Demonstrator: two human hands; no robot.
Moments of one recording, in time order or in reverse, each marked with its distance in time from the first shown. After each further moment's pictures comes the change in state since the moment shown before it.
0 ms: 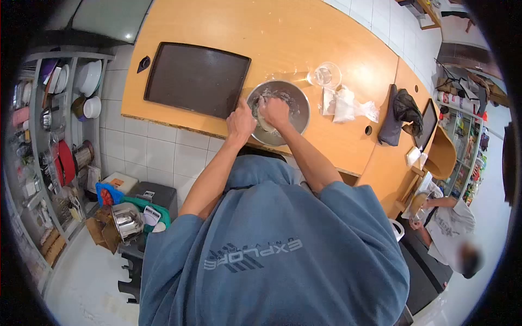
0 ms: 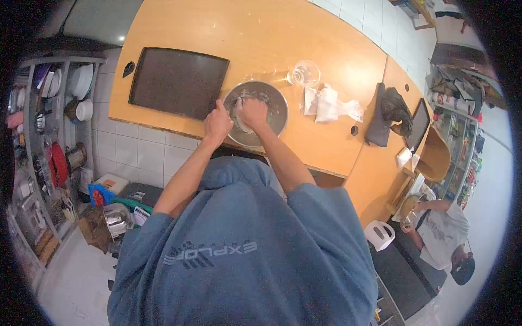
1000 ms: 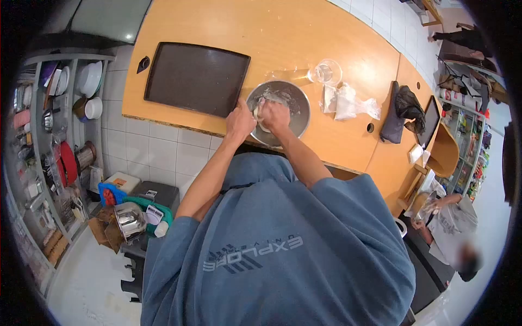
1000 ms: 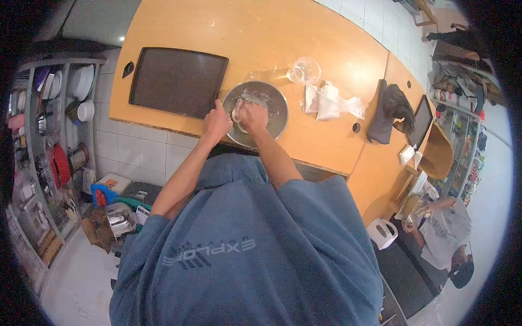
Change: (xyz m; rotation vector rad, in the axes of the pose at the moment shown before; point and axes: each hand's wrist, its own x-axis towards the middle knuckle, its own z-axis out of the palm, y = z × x) left_hand 0.001 -0.007 -0.001 -0.034 -0.046 0.035; right_hand -0.016 0.001 0.013 -0.081 0.077 -0.034
